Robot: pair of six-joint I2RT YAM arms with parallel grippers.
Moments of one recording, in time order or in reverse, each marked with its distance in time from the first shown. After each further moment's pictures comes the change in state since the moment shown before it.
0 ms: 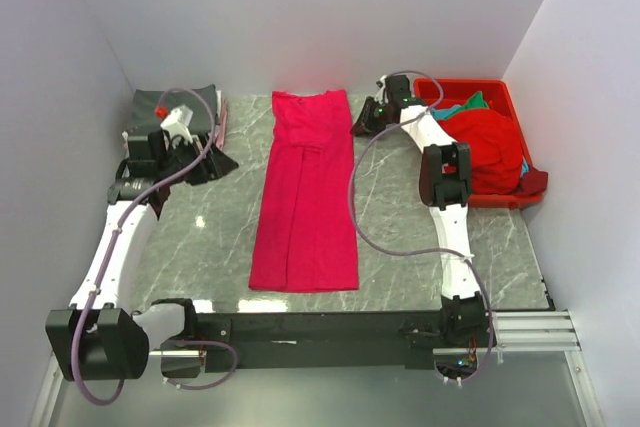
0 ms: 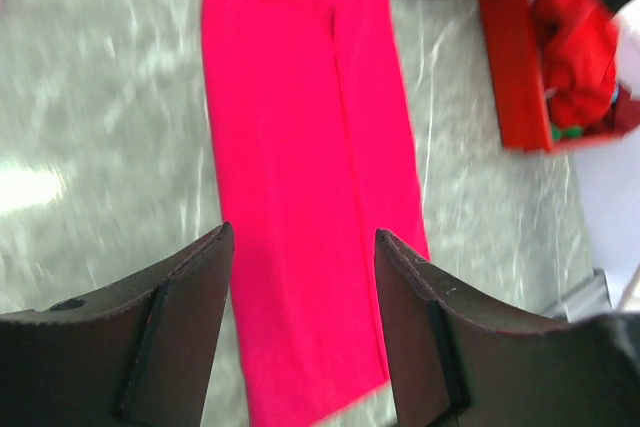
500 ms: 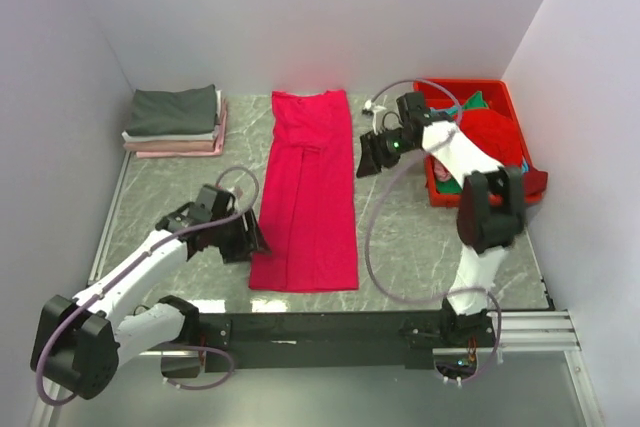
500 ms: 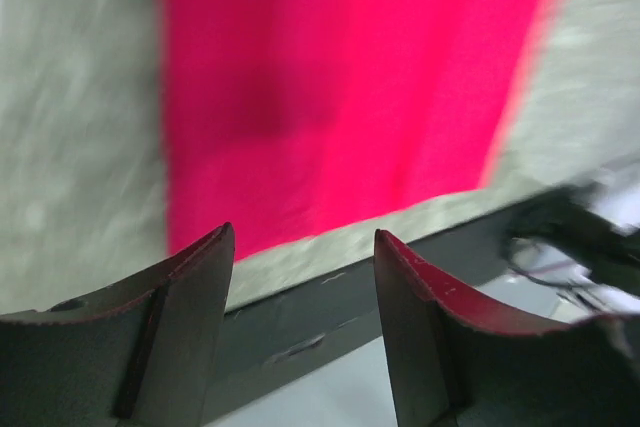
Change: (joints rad) left arm -0.411 -0.077 -0.349 -0.196 -0.190 -0.338; right arm 0.031 -0.662 -0.734 -0.163 -0.214 -0.742
